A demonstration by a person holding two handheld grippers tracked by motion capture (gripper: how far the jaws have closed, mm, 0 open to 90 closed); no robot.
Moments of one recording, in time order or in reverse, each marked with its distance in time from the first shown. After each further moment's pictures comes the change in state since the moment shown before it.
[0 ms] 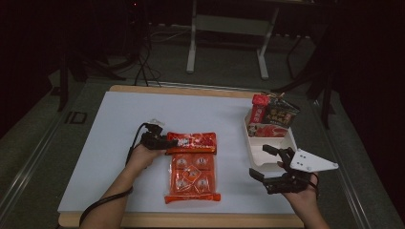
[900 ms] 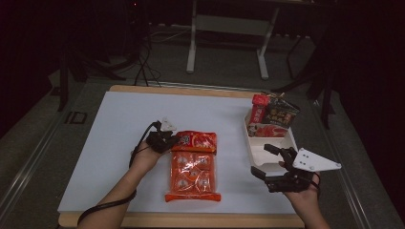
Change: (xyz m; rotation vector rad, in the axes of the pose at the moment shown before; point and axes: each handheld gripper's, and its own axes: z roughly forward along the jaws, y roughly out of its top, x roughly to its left) left arm -0.061 0.017 -0.029 -0.040 0.168 0.311; right arm -0.002 0.001 -0.004 -0.014 -0.025 0.011
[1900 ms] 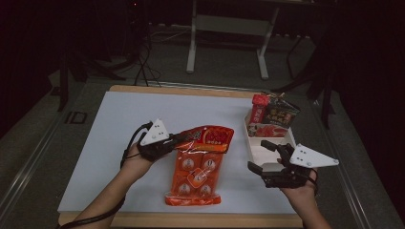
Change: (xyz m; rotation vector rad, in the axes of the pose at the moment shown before) left arm -0.037 0.020 -0.090 -0.361 -0.149 0.206; right arm 0.001 0.011 0.010 -0.010 0.005 -0.006
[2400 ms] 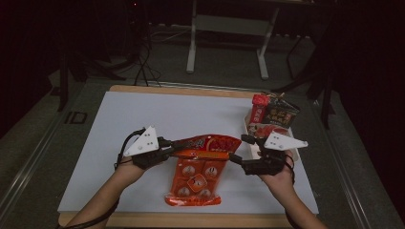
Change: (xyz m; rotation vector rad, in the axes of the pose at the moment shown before) left arm -0.011 -0.002 -0.022 -0.143 -0.136 0.099; right arm -0.008 0.000 0.057 0.077 0.049 0.084
